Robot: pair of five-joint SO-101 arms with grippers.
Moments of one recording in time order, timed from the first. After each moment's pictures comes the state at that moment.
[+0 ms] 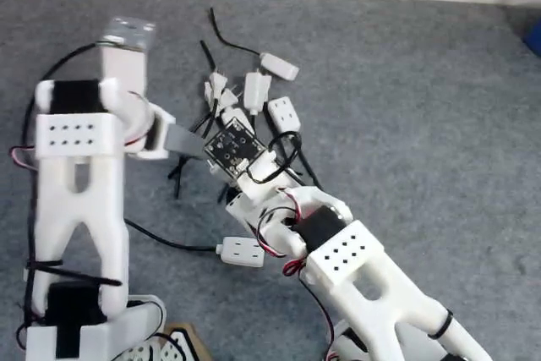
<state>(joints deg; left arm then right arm) -7.9 -13.8 4.3 92.9 -6.3 -43.0 -38.6 52.1 38.4 14.6</state>
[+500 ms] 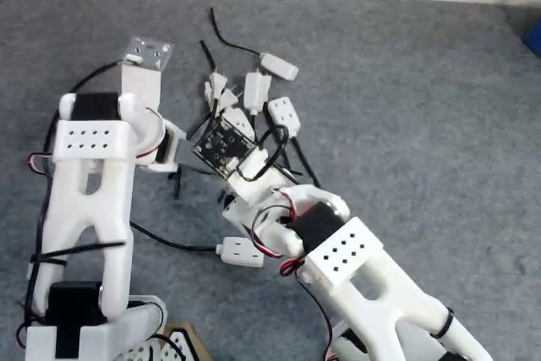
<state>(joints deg) -7.4 -13.8 17.3 83.1 -6.7 -45.0 -38.4 44.4 49.4 14.6</state>
